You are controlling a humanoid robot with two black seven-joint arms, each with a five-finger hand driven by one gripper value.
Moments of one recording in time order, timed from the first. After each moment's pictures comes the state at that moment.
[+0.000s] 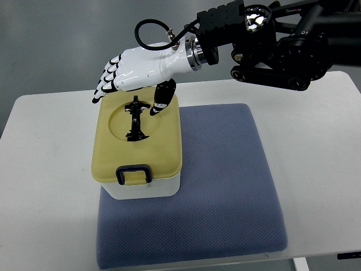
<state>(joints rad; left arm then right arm) -0.05 0.00 -0.02 -0.19 0.10 0.01 0.18 1.79 -0.16 -0.44 1.04 -1.29 -0.16 0.60</state>
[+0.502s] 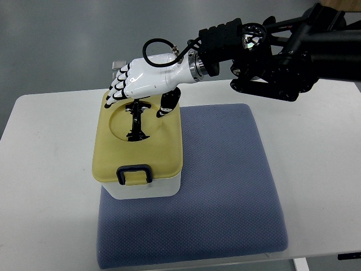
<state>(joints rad) -0.05 0.00 -0.02 -0.19 0.10 0.01 0.18 1.72 -0.10 -0.51 0.94 -1.33 -0.25 0.59</state>
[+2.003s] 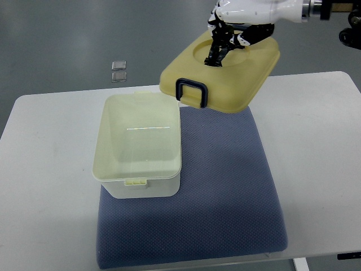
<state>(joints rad) -0.04 0.00 -0.01 -0.20 0.10 0.01 0.18 1.77 -0.64 -0.55 1.07 -1.31 -0.32 0.61</state>
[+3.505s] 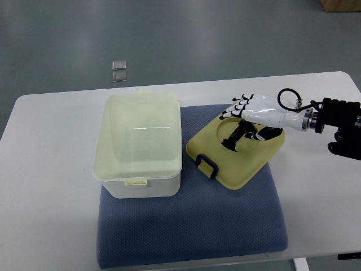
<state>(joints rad) -0.04 0.00 -0.01 -0.22 0.10 0.01 0.18 1.20 -0.51 -0.52 0.90 -1.29 -0.61 0.61</state>
